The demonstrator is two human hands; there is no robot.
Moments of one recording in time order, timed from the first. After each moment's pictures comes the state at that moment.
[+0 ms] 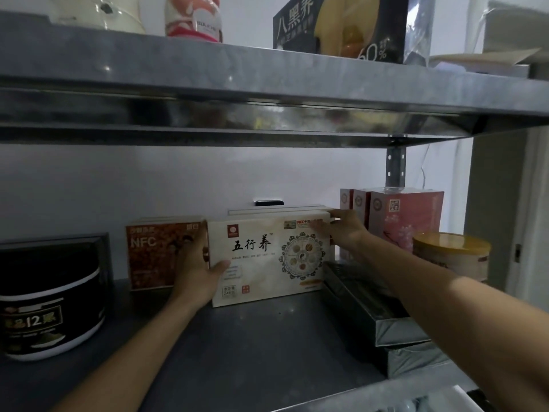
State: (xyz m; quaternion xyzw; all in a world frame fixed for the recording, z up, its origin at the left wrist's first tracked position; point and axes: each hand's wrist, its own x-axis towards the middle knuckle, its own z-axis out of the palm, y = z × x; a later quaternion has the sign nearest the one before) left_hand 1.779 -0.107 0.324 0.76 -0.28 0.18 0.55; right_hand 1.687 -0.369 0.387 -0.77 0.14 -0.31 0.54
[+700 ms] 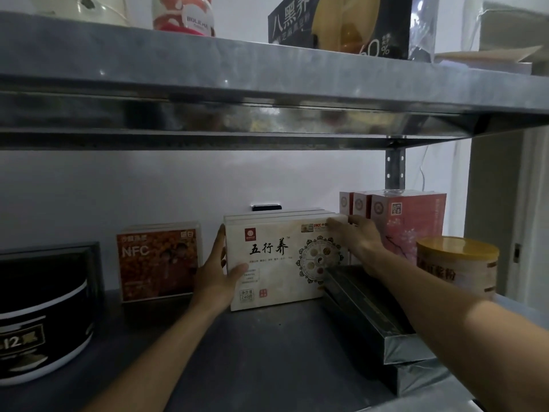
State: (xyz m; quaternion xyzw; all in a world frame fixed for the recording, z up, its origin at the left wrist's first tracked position) left_hand 1.781 -0.142 0.320 0.72 -0.32 0.08 0.62; right_hand 1.680 -0.384 0.376 -0.72 0.18 -0.40 0.54
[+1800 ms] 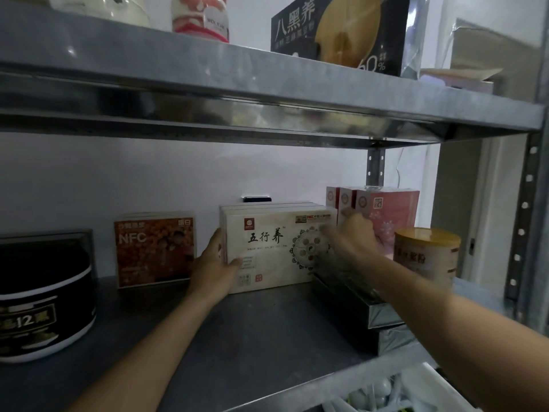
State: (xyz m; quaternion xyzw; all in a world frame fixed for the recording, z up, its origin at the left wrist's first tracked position) left_hand 1.741 -0.117 0.333 0.75 -0.30 0.05 0.58; right_hand 1.637 -0.332 0.377 -0.82 0.28 -0.40 0.30
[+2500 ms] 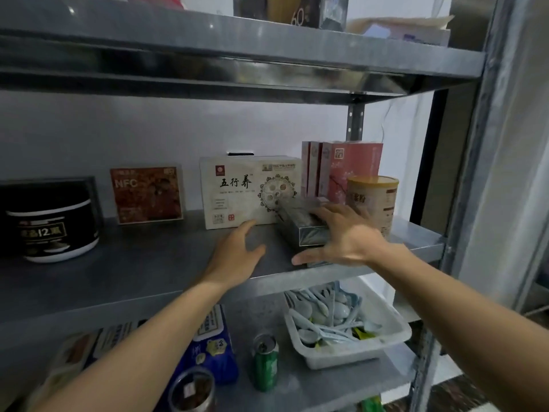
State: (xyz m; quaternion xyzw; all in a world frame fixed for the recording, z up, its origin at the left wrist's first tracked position) left_hand 1.613 -0.147 0.284 0.83 -0.34 0.05 0.43; right_hand 1.484 -0.330 0.332 -0.98 0.14 -0.17 -0.01
